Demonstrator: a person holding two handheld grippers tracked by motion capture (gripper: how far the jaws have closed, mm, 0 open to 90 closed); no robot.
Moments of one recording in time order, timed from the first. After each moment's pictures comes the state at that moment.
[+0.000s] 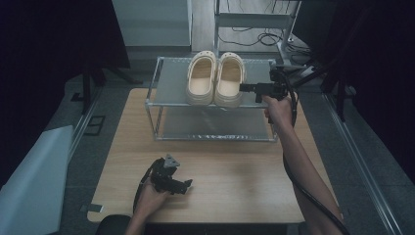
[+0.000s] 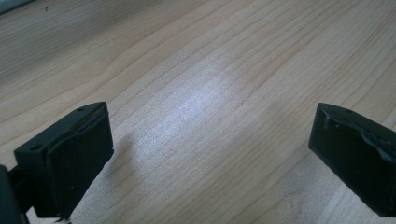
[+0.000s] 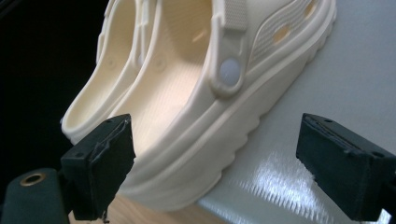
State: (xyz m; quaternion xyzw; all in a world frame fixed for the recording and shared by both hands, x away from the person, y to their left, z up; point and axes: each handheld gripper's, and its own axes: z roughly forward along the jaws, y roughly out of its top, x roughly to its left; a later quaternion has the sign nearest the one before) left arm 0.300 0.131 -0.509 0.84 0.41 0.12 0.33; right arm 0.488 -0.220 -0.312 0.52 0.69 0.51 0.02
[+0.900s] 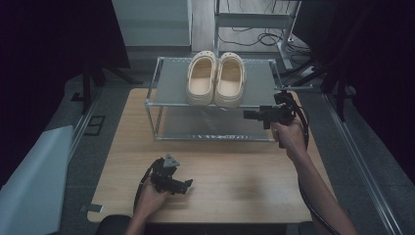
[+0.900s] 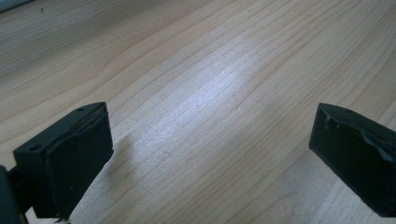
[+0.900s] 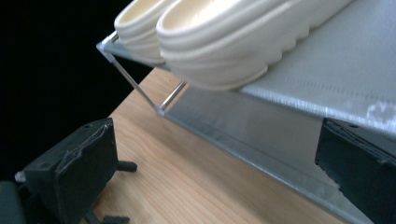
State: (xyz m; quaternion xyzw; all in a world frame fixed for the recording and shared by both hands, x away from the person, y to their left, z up) left arm 0.299 0.131 -0.508 0.84 0.41 0.11 0.35; right arm 0.419 -0.233 -0.328 0.44 0.74 0.50 0.01
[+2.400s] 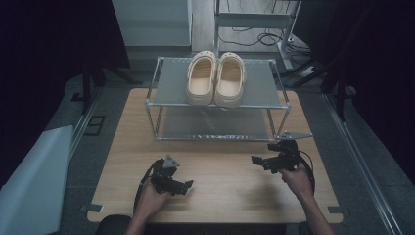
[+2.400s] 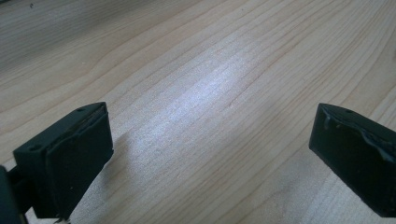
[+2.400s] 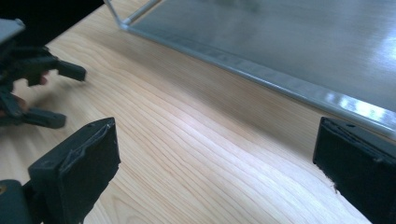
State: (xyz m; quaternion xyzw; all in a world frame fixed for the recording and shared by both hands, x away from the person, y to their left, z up) left arm 0.297 0.130 -0.510 0.84 0.41 0.10 0.35; right arm 0.346 -0.266 -0.432 0.41 0.79 0.45 0.07
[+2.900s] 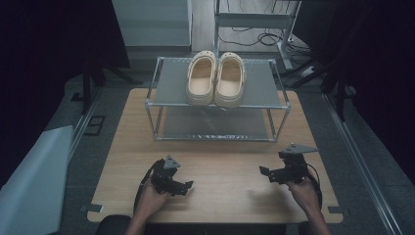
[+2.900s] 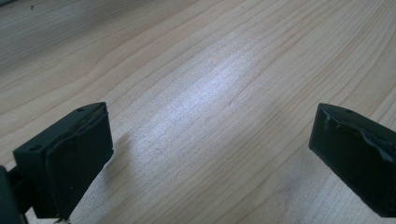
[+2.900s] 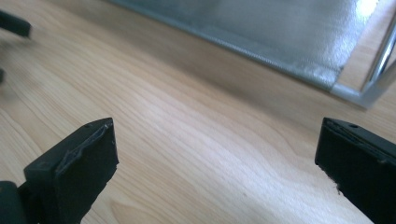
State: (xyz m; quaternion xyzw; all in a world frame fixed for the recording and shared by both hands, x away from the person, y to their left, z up) left arm 0.296 0.129 -0.510 0.84 0.40 0.11 0.35; right arm 0.318 -0.284 -0.452 0.41 0.80 0.40 0.15
